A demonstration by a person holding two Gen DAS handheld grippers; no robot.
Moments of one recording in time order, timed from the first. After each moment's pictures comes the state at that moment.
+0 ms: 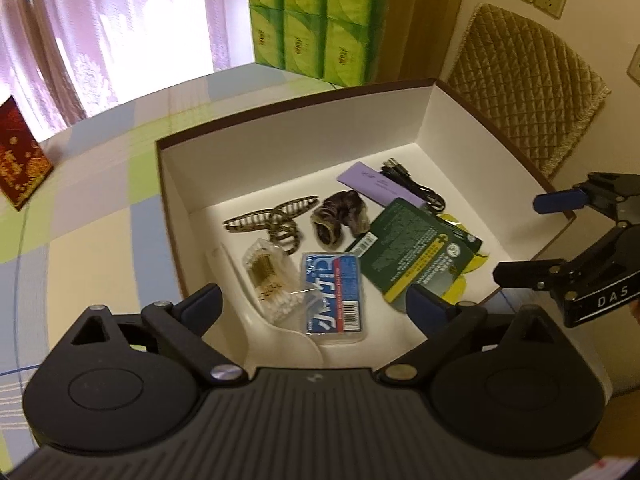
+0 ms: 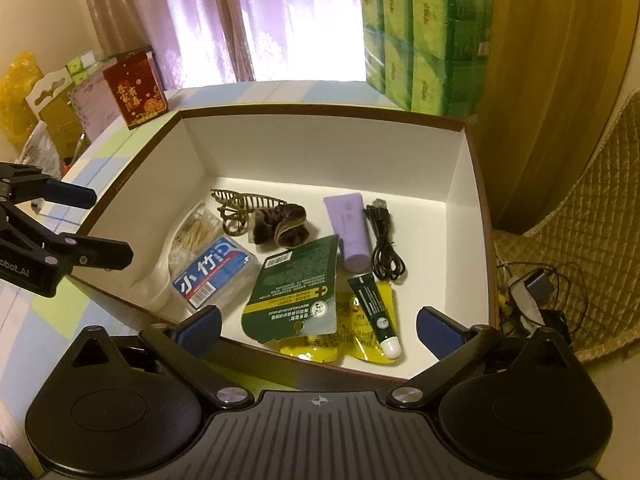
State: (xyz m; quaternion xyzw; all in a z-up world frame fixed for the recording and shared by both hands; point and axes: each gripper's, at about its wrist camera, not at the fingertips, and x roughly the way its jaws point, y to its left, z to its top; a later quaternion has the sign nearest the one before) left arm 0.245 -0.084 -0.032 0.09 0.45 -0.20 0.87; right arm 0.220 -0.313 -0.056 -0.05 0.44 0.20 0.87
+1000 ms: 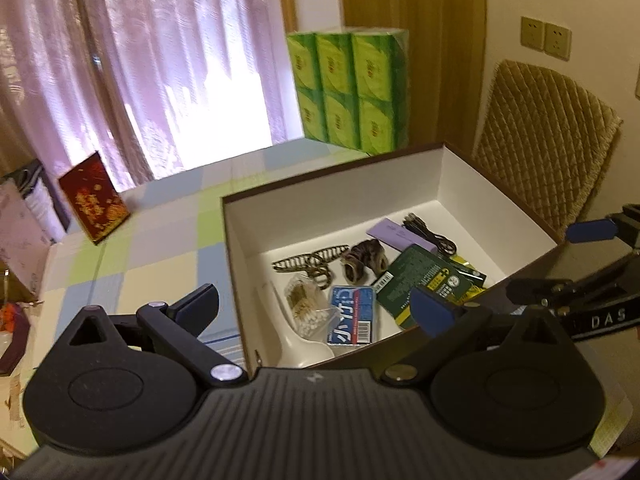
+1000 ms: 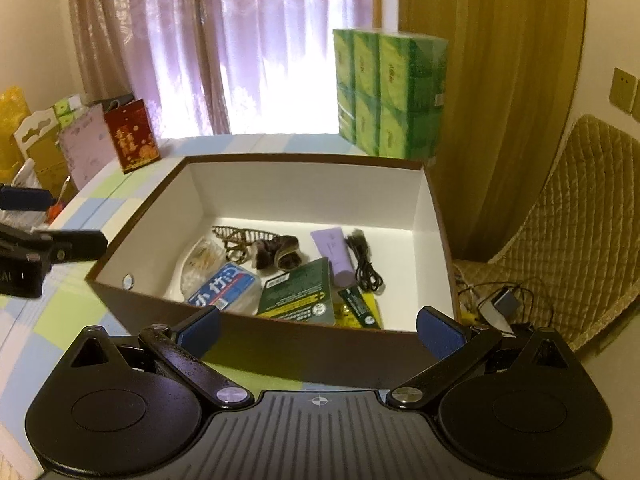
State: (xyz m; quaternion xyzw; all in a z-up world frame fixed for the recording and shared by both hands) left arm 0.156 -0.091 0.015 0.10 0.34 -0.12 0.93; right arm 0.149 -0.315 -0.022 -0.04 0.36 0.16 0.92
